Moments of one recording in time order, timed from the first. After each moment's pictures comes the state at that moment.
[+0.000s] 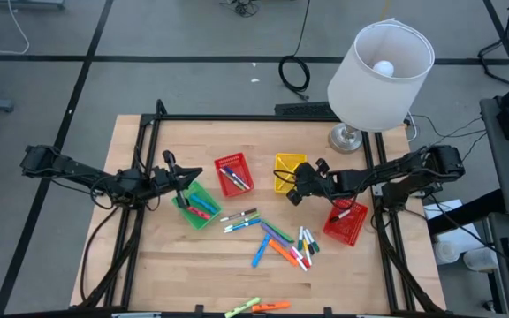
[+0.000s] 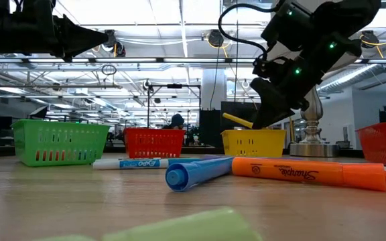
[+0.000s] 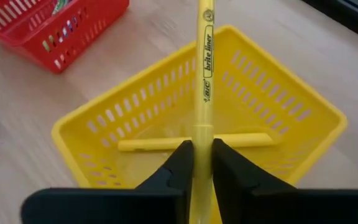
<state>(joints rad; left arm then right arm) -0.18 0.73 0.06 0.92 -0.50 0.27 0.02 1.46 0.66 -0.10 0.54 0.56</state>
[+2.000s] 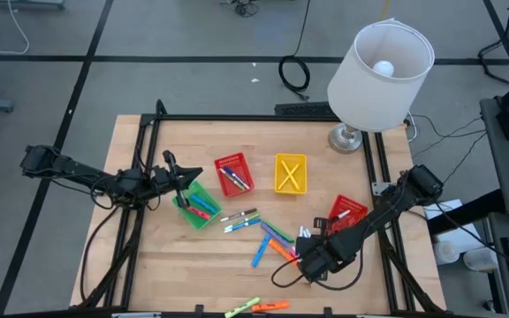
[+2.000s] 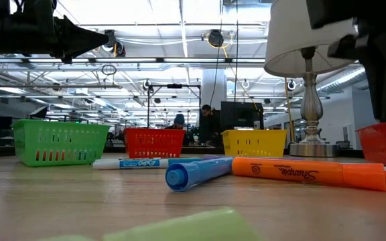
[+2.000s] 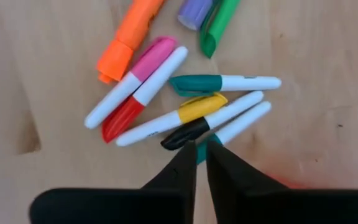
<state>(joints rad) -0.18 0.73 0.06 0.91 -0.51 0.23 0.63 1.78 1.25 -1.01 0.21 0.77</state>
